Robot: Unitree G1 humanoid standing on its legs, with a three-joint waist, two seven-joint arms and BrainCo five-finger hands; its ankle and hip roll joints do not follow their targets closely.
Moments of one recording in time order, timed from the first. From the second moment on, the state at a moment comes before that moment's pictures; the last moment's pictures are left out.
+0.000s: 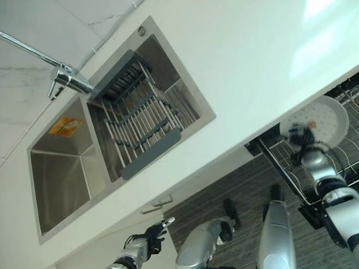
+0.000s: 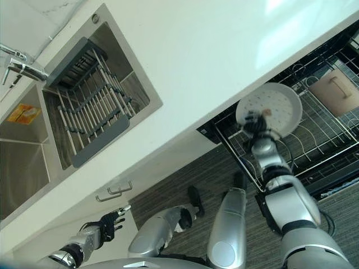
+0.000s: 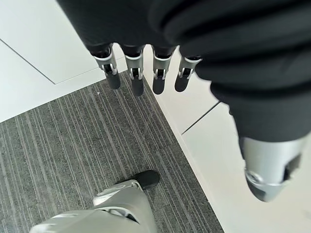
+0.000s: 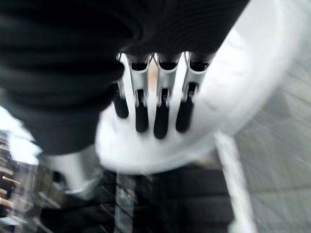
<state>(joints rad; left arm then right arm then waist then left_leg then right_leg) -0.15 0.28 -0.35 1.15 -0.55 0.03 -0.14 -0.71 -0.52 0.36 1.15 0.21 -0.12 -0.19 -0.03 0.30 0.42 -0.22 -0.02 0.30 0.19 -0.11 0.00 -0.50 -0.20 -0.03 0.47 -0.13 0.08</state>
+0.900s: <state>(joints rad) -0.13 0.22 -0.30 1.14 -0.55 0.00 -0.13 -0.56 -0.42 0.28 0.91 0.39 -0.28 -0.57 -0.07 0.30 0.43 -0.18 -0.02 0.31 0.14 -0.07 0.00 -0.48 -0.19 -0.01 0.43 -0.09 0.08</state>
